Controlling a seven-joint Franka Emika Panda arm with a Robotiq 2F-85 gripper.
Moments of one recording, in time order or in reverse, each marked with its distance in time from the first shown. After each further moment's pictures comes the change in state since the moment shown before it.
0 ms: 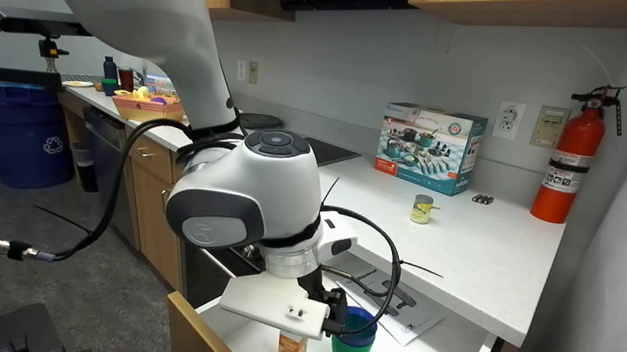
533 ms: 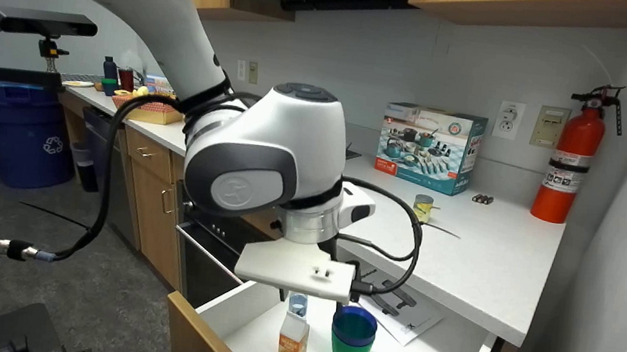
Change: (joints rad) arm 0.110 -0.153 -0.193 0.018 -0.317 -0.248 0.187
